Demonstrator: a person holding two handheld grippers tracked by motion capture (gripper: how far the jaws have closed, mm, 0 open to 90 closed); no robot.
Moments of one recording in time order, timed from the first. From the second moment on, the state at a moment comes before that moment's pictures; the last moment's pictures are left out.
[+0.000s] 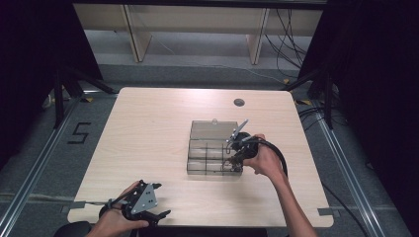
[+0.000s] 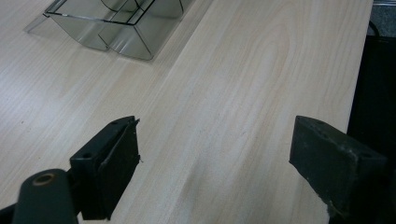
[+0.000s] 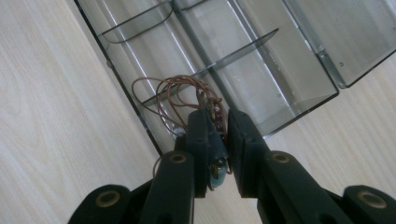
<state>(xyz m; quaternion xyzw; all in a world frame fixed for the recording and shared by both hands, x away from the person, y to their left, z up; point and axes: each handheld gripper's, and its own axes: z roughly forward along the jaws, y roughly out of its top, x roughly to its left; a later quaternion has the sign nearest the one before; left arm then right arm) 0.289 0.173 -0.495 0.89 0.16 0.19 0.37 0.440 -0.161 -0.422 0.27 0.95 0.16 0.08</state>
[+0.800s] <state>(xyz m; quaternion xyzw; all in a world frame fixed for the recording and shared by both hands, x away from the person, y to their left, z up) 0.289 0.174 -0.494 0.90 0.16 0.19 0.36 0.451 -0.147 -0.449 0.26 0.95 0.14 0.04</state>
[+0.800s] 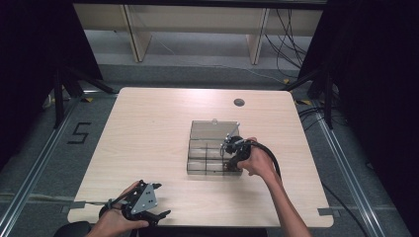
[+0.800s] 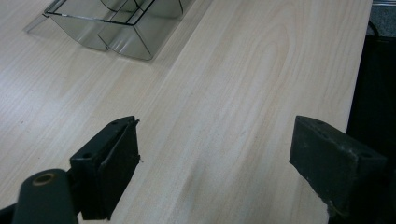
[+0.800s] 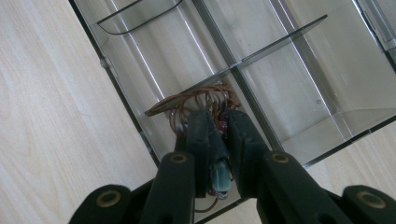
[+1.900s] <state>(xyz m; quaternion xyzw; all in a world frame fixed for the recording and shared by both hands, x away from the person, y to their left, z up) 0.289 0.174 -0.494 0.90 0.16 0.19 0.37 0.409 -0.197 -0.420 0.32 0.91 0.25 0.07</state>
